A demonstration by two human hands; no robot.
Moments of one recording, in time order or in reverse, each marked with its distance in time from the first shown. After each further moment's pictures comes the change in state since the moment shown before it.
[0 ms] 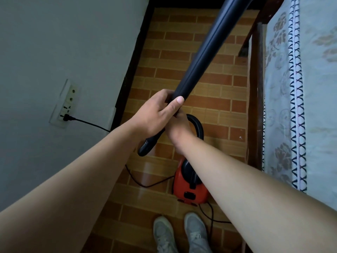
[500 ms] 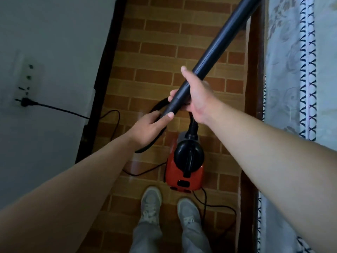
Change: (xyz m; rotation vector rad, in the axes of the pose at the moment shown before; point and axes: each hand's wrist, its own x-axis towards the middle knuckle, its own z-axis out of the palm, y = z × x) left_hand 0.006 -0.115 0.079 -0.267 -0.203 -0.320; right_hand 0.063 0.017 -0.056 0.238 0.090 0.144
